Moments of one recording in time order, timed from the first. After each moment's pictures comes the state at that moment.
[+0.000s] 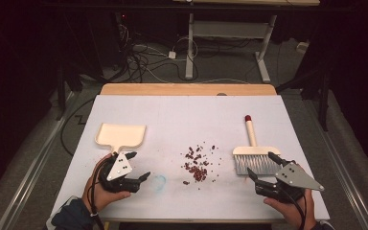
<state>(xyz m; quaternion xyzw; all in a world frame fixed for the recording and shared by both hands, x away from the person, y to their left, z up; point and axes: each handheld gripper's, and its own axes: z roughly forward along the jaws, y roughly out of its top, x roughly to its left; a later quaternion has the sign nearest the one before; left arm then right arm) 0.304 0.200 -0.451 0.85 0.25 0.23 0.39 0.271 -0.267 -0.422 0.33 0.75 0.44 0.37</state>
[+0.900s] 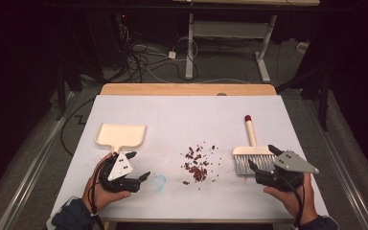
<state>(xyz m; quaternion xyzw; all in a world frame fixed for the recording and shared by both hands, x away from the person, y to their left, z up) 0.303 0.200 -0.452 0.85 0.25 0.24 0.39 0.299 -0.268 -0.411 0.36 0.77 0.40 0.35</state>
